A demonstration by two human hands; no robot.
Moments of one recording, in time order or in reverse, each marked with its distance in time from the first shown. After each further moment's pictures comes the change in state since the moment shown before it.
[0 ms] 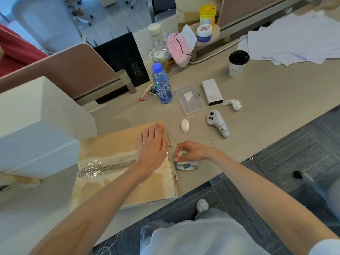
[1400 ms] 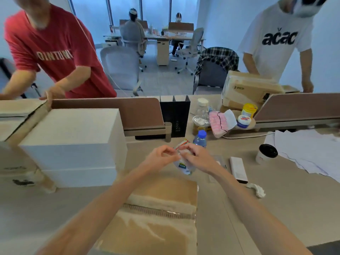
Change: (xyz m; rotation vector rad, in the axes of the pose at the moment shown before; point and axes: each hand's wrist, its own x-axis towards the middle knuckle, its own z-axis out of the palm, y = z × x) left_hand 0.065 -0.103 -0.123 -1.066 -0.129 -0.380; right_hand 0.045 -0.221 -0.078 -0.112 0.390 -0.236
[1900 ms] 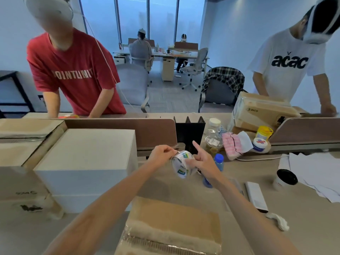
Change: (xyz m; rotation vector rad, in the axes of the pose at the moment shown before) left_hand 0.070 0.005 -0.093 0.037 0.177 0.019; right_hand 0.072 -0.045 0.022 0.411 0.038 0.043
